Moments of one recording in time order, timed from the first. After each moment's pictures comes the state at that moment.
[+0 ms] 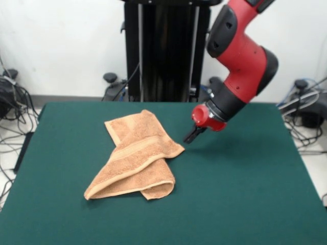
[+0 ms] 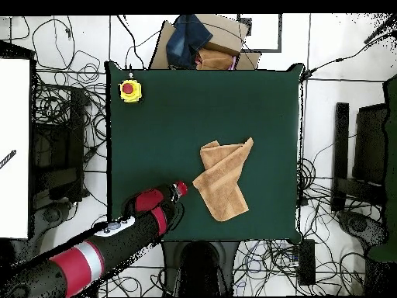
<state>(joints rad) 0.63 0.21 -0.62 1.60 0.56 0.02 1.30</state>
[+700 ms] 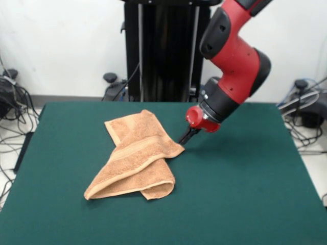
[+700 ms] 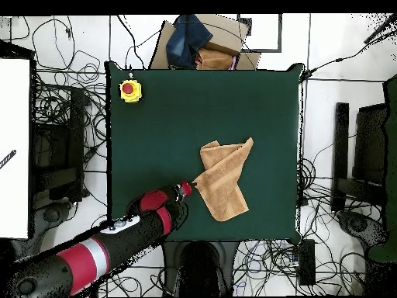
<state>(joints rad) 0.61 0.23 -0.62 1.60 0.53 -0.03 1.30</state>
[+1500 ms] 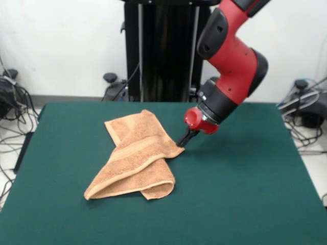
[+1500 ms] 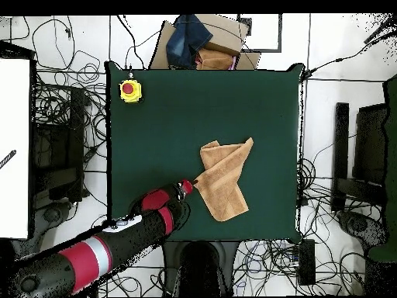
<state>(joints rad) 0.60 0.23 -0.62 1.60 0.52 -0.09 1.30</state>
